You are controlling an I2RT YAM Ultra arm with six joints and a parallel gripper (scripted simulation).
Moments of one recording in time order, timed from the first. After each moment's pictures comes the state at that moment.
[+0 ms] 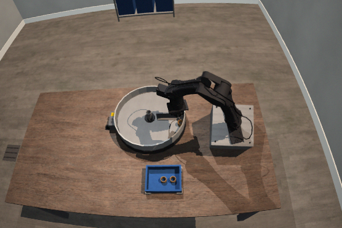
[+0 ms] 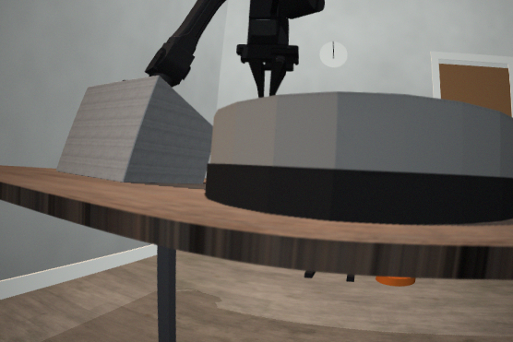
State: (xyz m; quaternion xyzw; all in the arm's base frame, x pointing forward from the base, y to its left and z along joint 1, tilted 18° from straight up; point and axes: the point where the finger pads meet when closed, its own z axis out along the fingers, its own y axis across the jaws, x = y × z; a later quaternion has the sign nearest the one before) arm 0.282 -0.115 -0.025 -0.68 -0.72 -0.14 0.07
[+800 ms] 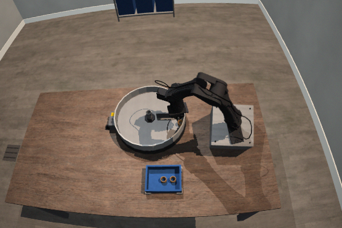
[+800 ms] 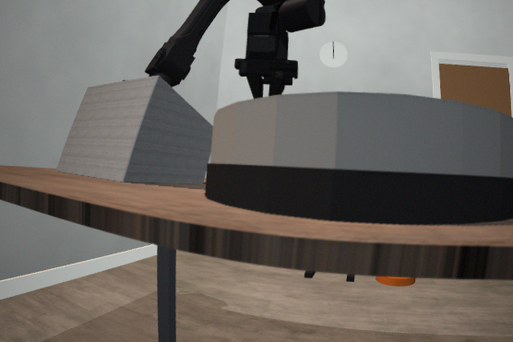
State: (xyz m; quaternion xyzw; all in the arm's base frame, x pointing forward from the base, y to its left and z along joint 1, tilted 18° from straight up) arm 0.283 -0.108 -0.051 -0.68 -0.72 -0.14 0.08
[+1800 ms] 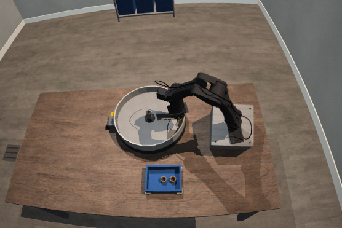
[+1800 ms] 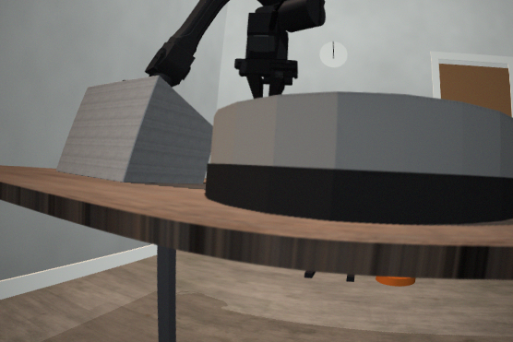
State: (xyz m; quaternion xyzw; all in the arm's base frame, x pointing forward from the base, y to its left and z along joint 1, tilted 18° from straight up) arm 0.283 -0.108 -0.051 -0.68 -0.72 -0.14 0.08
